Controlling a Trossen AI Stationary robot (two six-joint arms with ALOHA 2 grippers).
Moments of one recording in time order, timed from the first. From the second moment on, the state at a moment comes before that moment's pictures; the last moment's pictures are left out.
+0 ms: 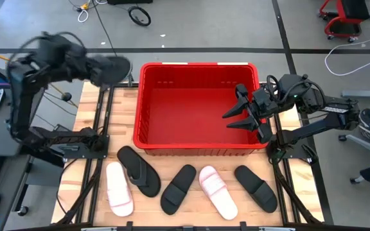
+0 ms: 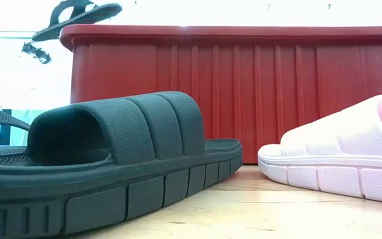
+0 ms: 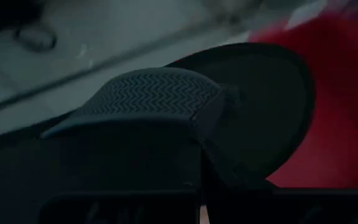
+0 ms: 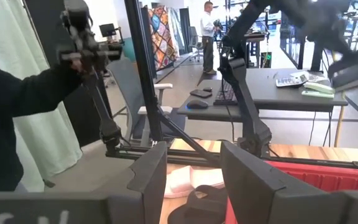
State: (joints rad) left arm 0.89 1.12 1.92 -1.42 -0.02 -0.15; right arm 0.02 1.08 1.40 -0.37 -0.31 0.13
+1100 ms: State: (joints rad) left arm 0.39 1.88 1.95 -0.87 -0.02 -0.55; right arm 0.02 1.08 1.40 -0.44 -0.31 0.13
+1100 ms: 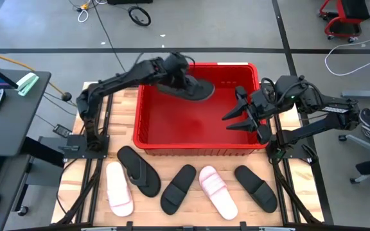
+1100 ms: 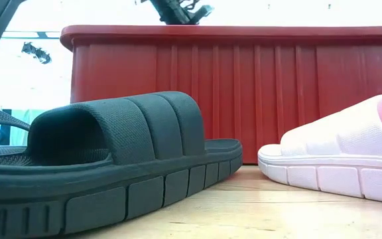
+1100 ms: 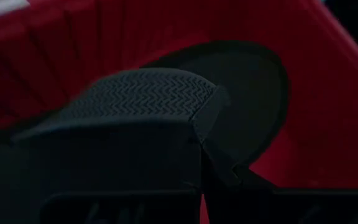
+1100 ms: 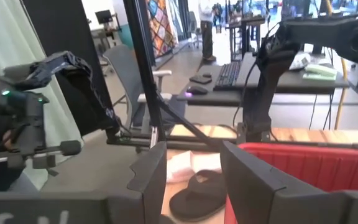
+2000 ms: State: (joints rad) left arm 0.34 2.04 1.96 -0.91 -0.05 -0.75; right arm 0.02 1.08 1.40 -0.50 -0.32 0.19
